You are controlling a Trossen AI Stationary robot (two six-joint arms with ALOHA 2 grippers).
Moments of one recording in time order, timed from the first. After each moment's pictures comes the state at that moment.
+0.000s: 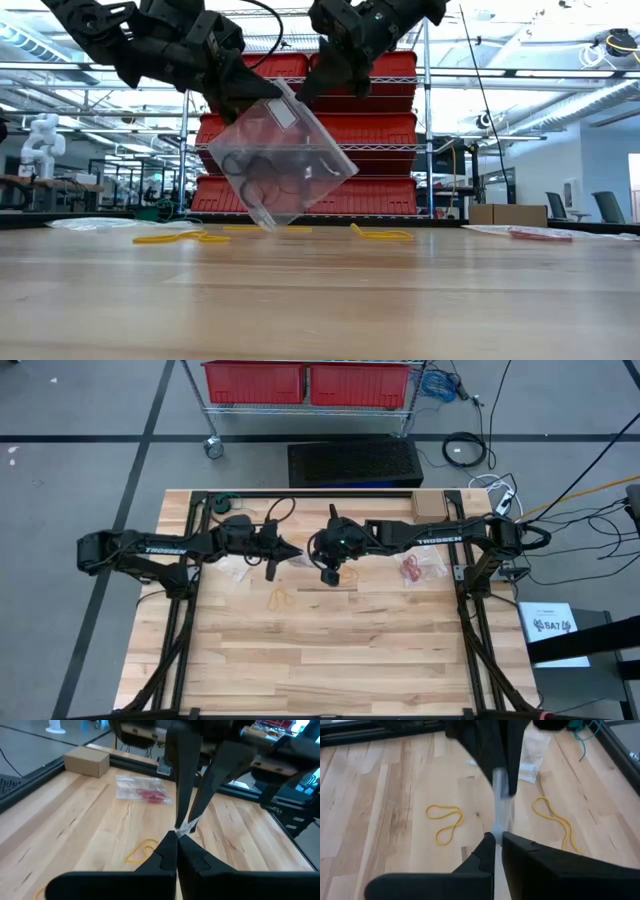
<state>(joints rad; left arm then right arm) 0.31 1.18 0.52 0.44 0.33 -0.15 -0.09 1.72 1.36 -0.34 -0.01 0.09</state>
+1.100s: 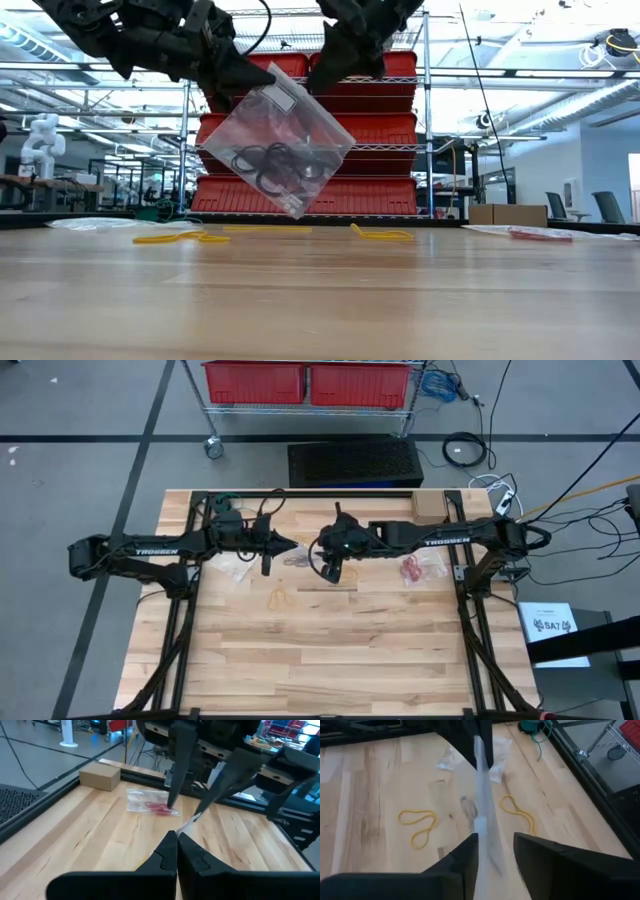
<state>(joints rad) 0.34 1.09 0.52 0.40 0.31 -0.14 -0.05 1.68 1.42 -0.44 0.21 0.15</state>
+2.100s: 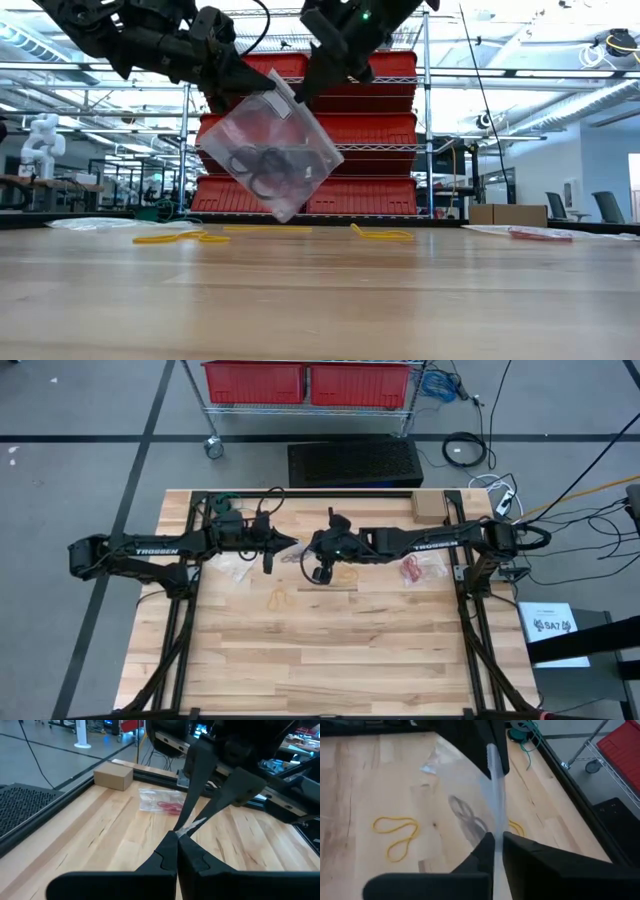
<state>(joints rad) 0.34 1.09 0.52 0.39 0.25 -0.12 -0.03 1.76 1.42 -0.35 0.32 0.09</state>
